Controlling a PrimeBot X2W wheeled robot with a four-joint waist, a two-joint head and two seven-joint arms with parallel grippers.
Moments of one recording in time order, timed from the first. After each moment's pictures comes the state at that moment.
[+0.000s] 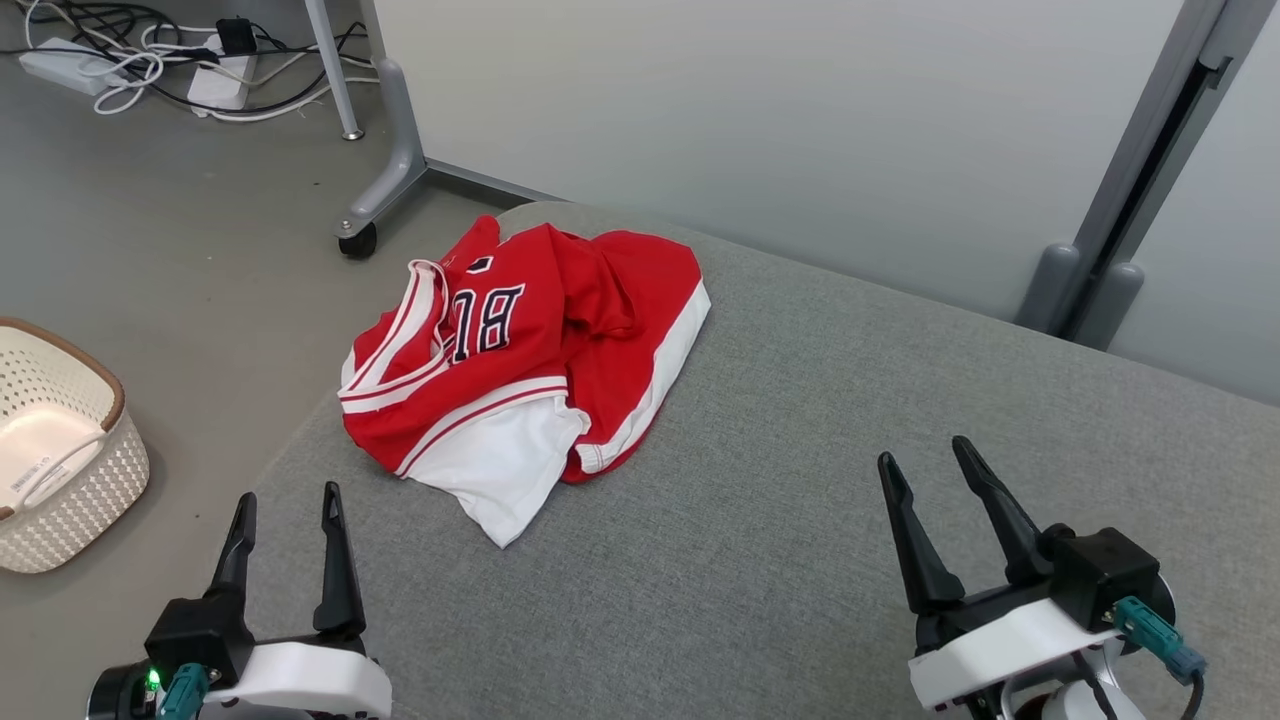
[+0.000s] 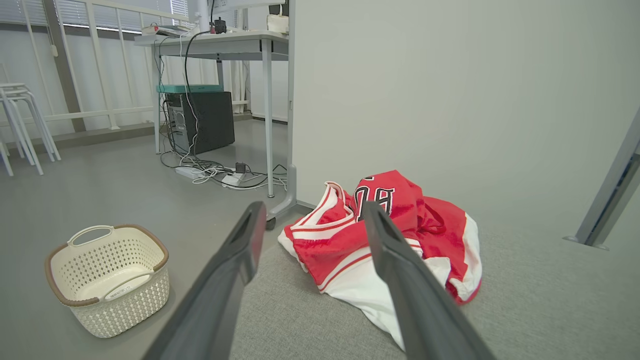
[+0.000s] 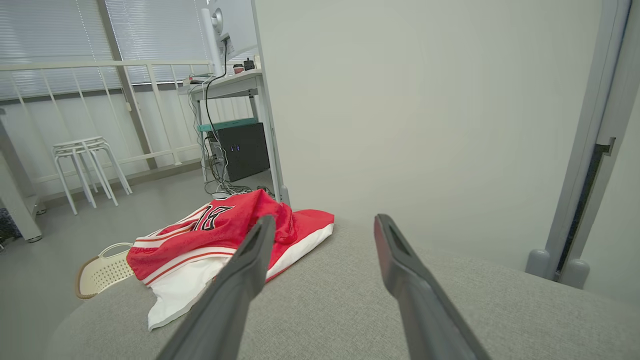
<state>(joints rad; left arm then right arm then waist) -0.01 0.05 0.01 0.21 -0.17 0.05 -0.26 -0.11 -0.07 0.24 0.20 0.26 0.13 -0.26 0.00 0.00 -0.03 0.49</state>
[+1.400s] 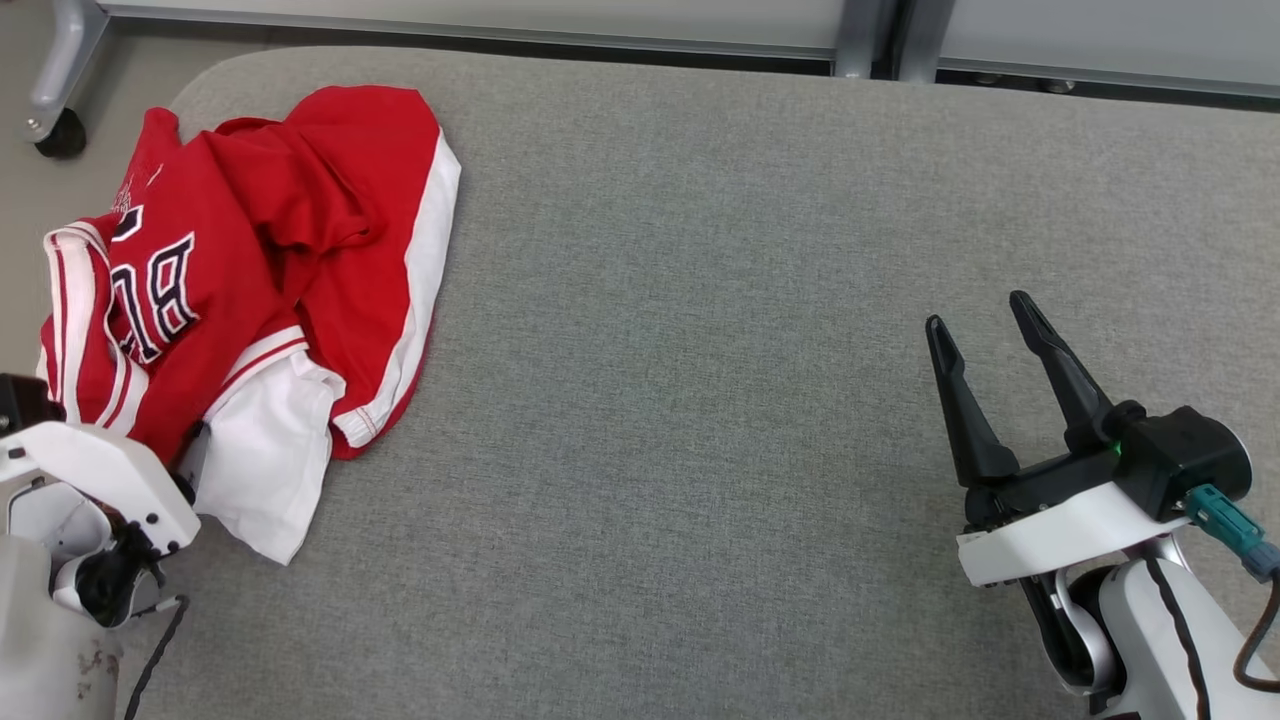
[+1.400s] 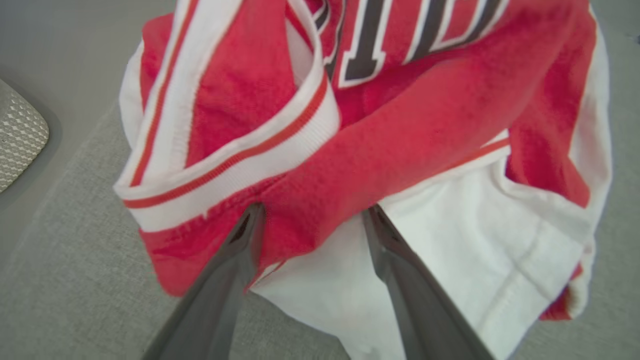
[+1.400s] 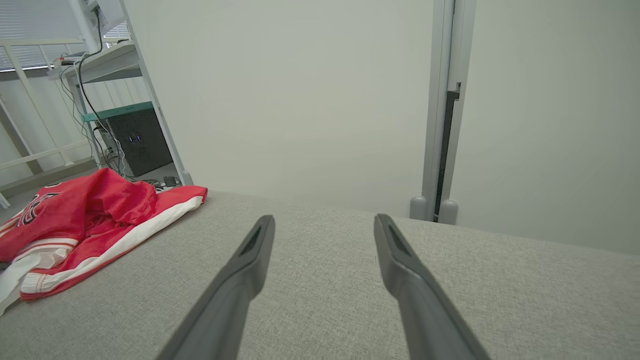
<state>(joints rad) -0.57 0.33 0.00 0.89 -0.59 -0.13 0.32 -0.30 -0.20 0.29 0.14 0.30 0.13 -0.26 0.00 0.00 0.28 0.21</state>
